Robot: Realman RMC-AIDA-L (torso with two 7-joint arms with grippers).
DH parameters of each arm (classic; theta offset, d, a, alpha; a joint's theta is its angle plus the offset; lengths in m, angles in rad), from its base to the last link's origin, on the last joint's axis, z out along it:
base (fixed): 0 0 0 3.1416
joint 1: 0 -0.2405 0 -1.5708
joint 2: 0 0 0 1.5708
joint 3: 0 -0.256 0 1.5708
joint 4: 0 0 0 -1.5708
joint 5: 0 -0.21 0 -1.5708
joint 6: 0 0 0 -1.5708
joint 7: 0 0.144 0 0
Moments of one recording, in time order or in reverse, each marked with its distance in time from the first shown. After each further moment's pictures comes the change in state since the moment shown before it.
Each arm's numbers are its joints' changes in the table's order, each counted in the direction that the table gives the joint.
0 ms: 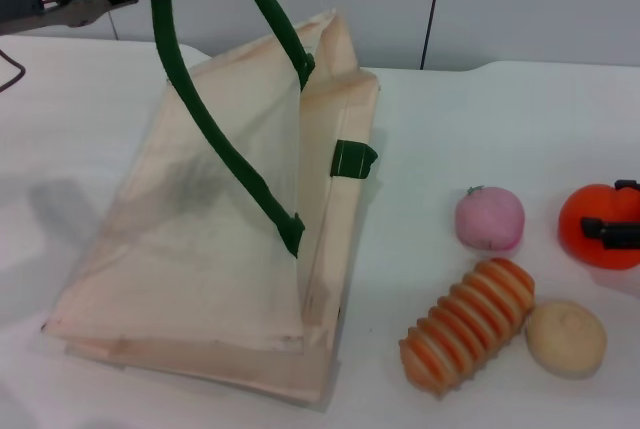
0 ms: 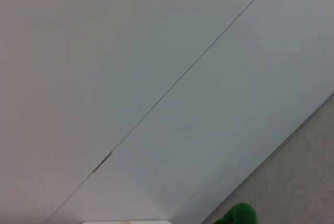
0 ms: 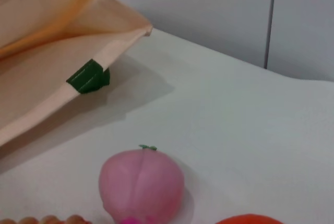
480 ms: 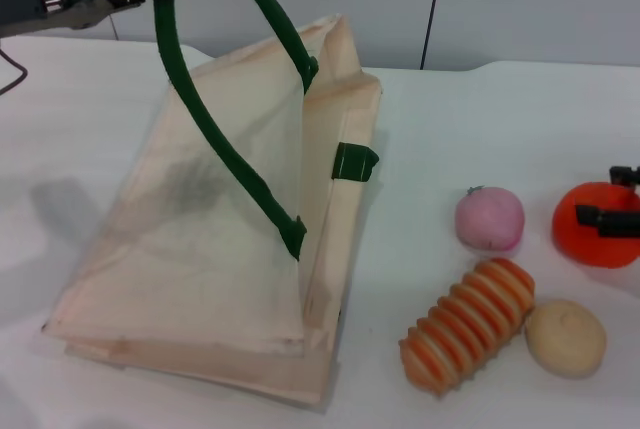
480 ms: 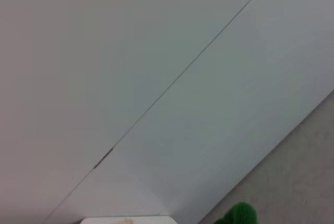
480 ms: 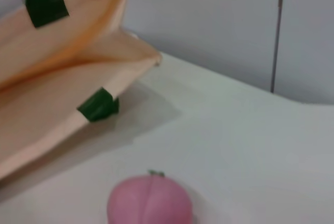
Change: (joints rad) left arm 0.004 0.000 0.000 0.000 -0.014 0.001 0.003; right arm 0.002 0.014 0.040 0.024 -0.109 -0.009 -0.032
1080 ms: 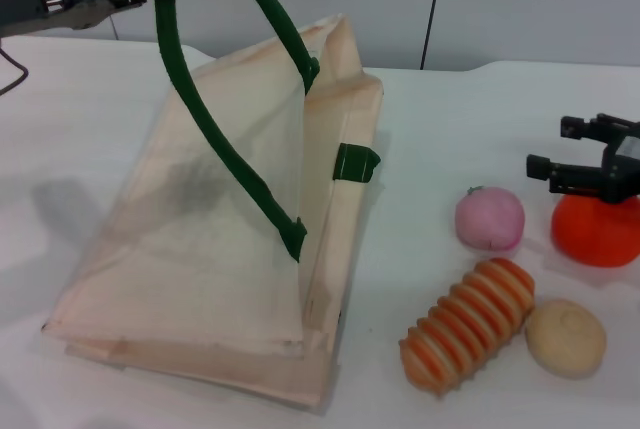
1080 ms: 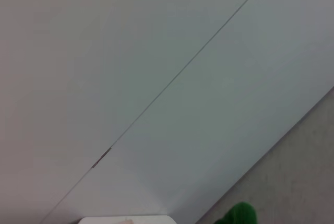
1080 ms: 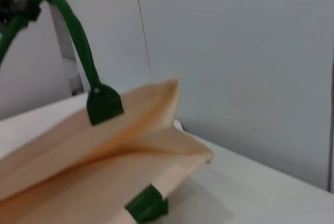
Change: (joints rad) left arm 0.001 0.000 0.000 0.000 -0.001 -0.004 0.003; right arm 0.009 -0.002 0.235 0.029 -0.421 0.002 -0.110
